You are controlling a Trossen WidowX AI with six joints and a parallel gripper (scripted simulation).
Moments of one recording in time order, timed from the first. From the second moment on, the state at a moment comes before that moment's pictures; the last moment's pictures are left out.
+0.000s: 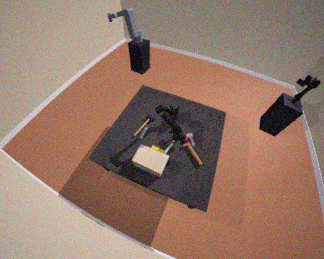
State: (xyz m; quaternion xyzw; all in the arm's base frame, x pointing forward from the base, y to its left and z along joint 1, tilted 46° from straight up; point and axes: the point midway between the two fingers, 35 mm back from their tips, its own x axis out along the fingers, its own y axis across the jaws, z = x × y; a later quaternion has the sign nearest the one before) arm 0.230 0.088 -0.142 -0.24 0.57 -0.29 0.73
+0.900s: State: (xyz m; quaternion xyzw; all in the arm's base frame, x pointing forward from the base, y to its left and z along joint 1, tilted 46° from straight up) arm 0.230 0.086 -0.146 -0.23 0.57 -0.29 0.74
